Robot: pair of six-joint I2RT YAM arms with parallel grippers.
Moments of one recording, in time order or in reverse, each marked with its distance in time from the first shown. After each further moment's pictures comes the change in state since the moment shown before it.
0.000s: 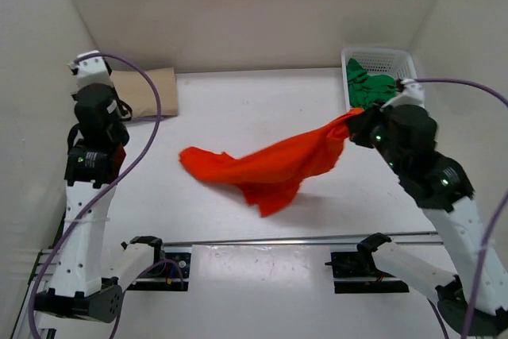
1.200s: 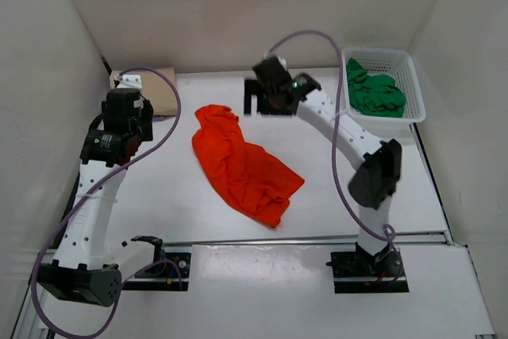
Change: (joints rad) left arm -0.040 0.103 0.046 -0.364 0.120 -0.001; right arm 0.186 1.070 0.842 -0.199 -0.041 0.000
